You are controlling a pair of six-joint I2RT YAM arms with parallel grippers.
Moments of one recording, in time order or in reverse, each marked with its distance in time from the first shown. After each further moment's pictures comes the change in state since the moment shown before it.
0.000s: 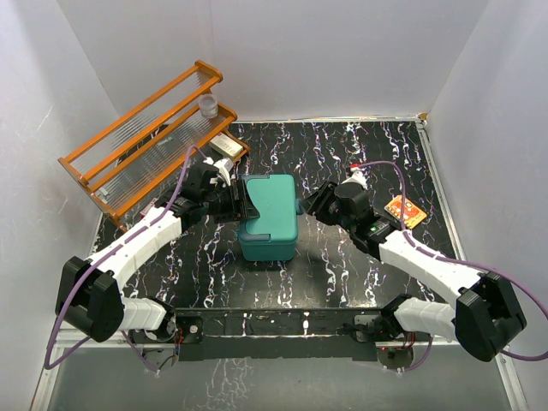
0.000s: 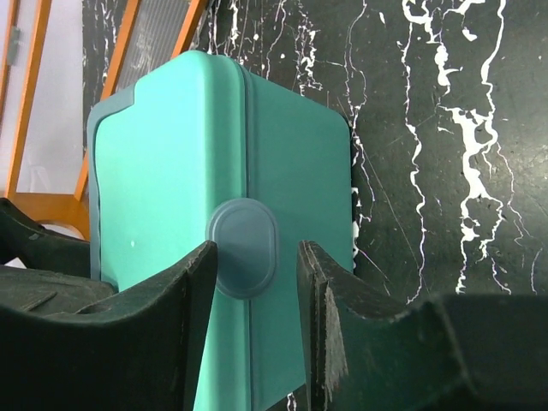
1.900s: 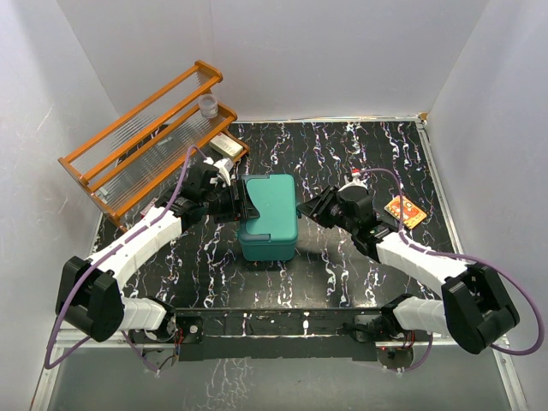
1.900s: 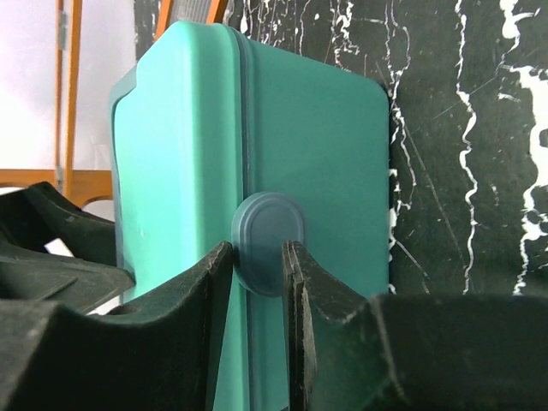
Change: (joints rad) left arm 0.000 0.002 0.000 0.000 0.003 0.000; right arm -0.068 0.058 -0.111 0.225 -0.204 0.096
